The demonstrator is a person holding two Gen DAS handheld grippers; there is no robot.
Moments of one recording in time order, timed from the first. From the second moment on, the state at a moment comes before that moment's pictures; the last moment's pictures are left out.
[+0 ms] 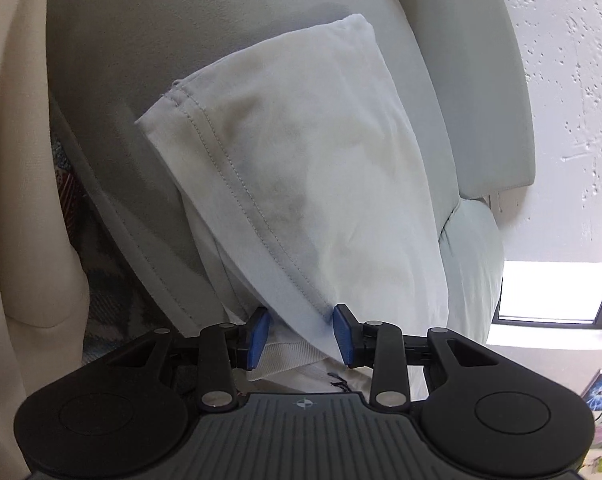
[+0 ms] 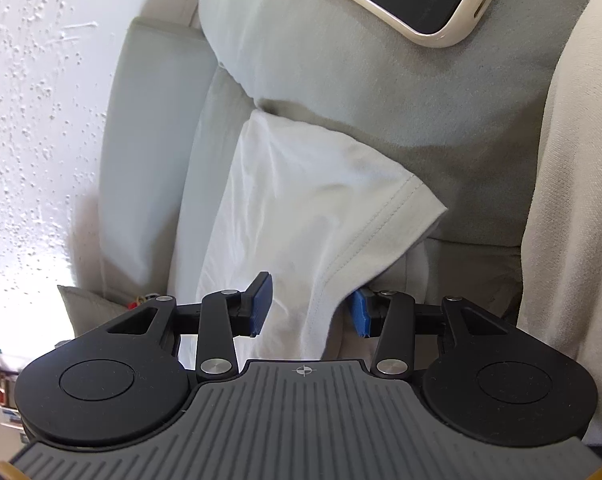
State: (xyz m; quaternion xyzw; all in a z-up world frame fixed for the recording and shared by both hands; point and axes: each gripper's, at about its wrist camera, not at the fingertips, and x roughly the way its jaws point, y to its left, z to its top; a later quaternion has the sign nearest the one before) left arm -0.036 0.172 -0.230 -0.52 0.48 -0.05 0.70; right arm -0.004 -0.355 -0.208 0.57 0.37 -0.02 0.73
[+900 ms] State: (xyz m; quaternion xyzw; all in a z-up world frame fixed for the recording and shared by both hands) left arm -0.042 0.188 -0.179 -0.49 0.44 0.00 0.75; right arm -0.006 -0.358 -0.170 0.49 0.37 -0.07 0.79
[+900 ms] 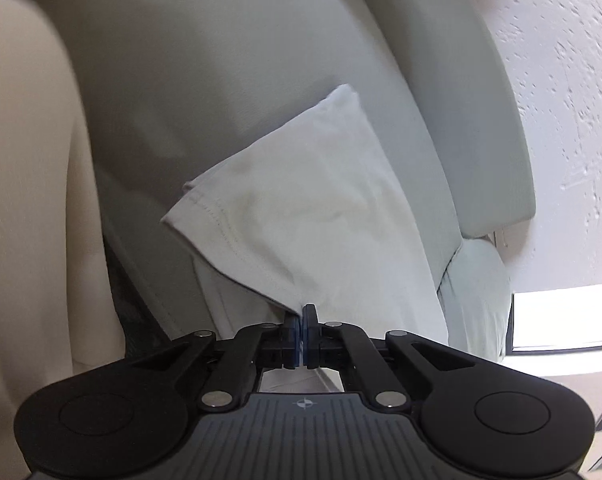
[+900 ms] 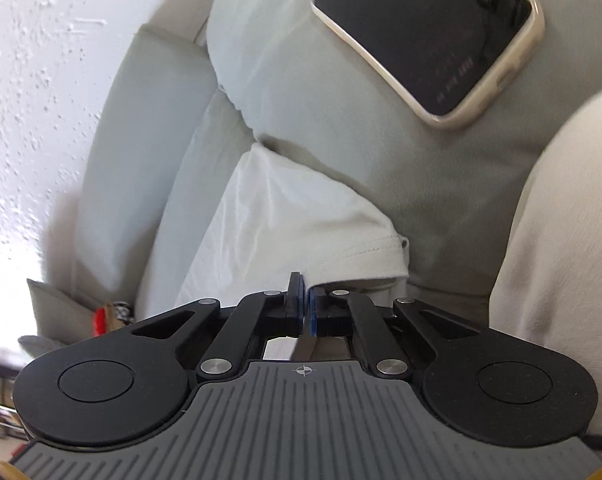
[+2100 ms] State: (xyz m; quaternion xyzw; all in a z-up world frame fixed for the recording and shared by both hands) left arm -0.015 0.119 -0.163 0.00 0.54 -0.05 0.84; right arm 0.015 -0.289 -0.148 0.11 0.53 -0.08 0.84
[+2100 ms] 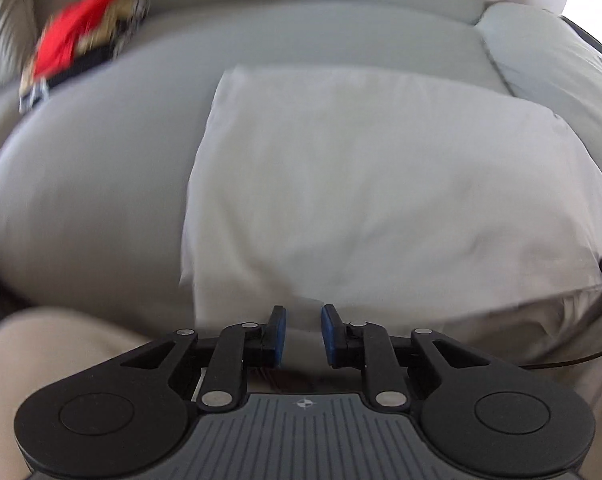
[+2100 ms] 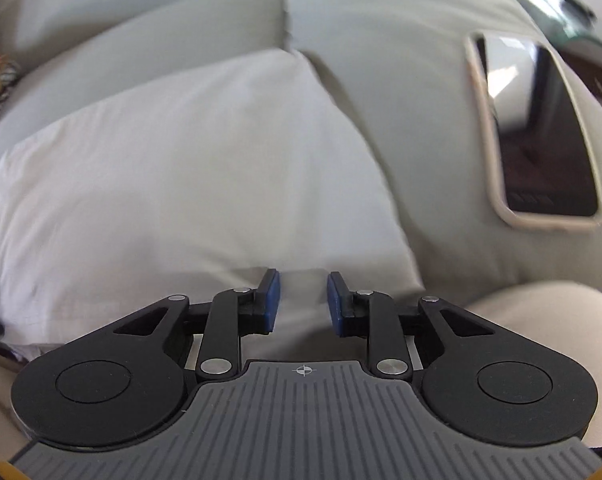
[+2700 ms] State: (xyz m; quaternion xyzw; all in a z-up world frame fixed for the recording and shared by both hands) left arm 0.098 0.035 -0.160 0.12 0.44 -0.04 0.89; right arm 0.168 -0.379 -0.147 0.37 0.45 -0.04 0.81
